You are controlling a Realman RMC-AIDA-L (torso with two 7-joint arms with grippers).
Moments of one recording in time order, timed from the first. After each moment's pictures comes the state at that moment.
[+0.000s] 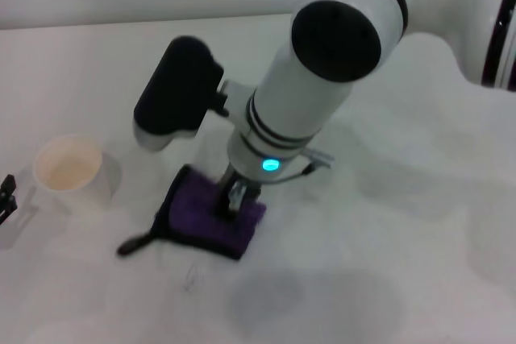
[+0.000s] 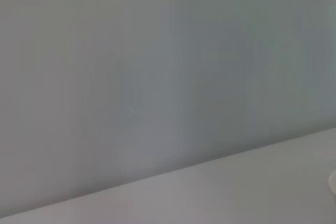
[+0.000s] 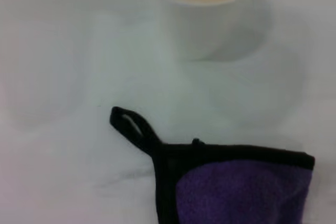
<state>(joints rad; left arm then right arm) -0.16 -2.08 1.13 0.26 -2.38 -1.15 2.83 1.04 2.03 0.89 0.95 -2.22 1.03 -0.20</state>
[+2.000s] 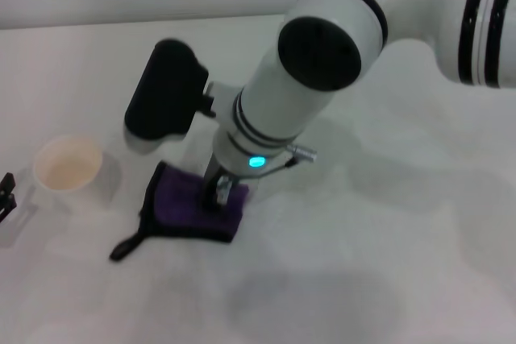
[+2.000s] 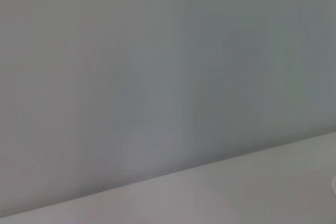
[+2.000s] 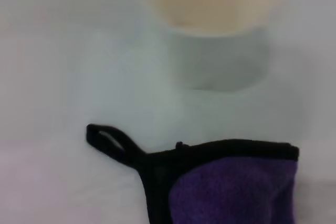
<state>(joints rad) -0.16 -2.08 1.13 0.25 -2.38 -1.16 2.82 1.13 2.03 0.75 0.81 -2.07 0.85 -0.29</state>
